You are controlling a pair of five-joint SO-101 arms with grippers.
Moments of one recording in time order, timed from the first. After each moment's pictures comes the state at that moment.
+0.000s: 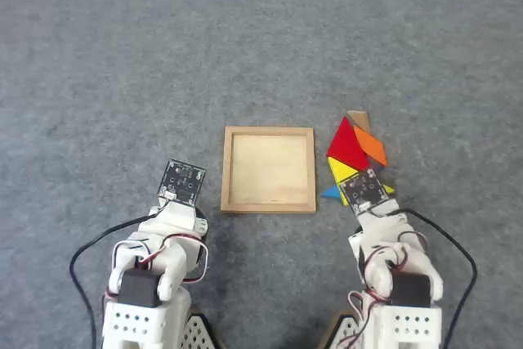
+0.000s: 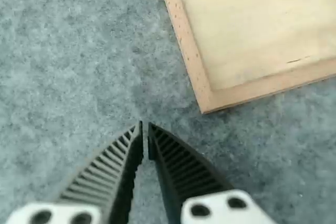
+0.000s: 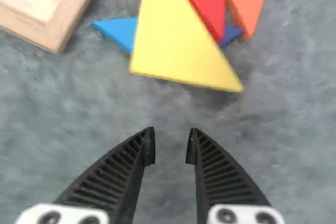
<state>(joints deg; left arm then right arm) 1.5 -103.1 97.1 72.1 -3.9 0.8 -103.0 95.6 70.1 34.2</state>
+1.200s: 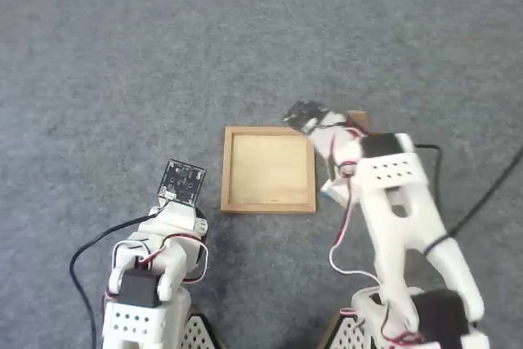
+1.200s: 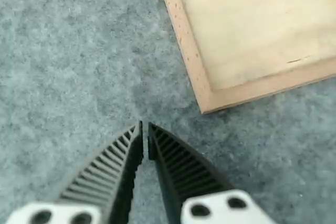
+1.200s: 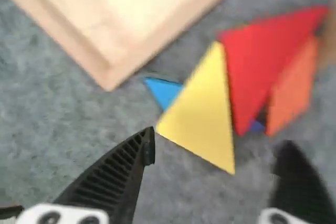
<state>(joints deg) 1.5 -103.1 97.1 72.1 -3.9 -16.4 -17.5 38.0 67.9 40.3</state>
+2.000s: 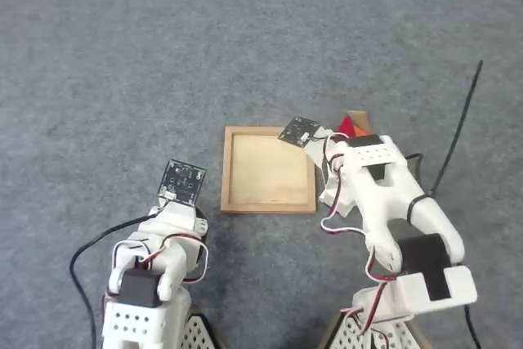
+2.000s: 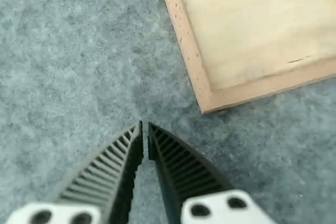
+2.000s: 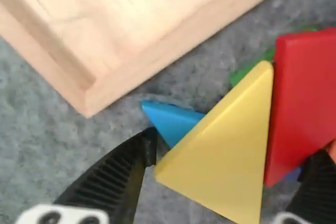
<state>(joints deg) 1.6 -103.1 97.1 72.1 -3.9 -13.5 1.7 39.1 56.2 43.4</state>
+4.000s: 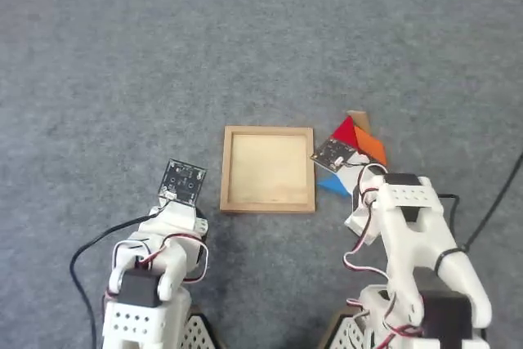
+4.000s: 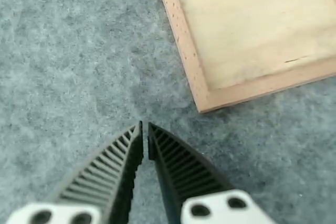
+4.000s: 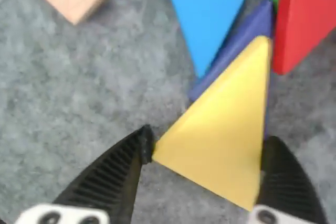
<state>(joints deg) 1.7 -103.1 97.1 72.1 -3.9 -2.4 -17.9 60.2 51.5 47.3</state>
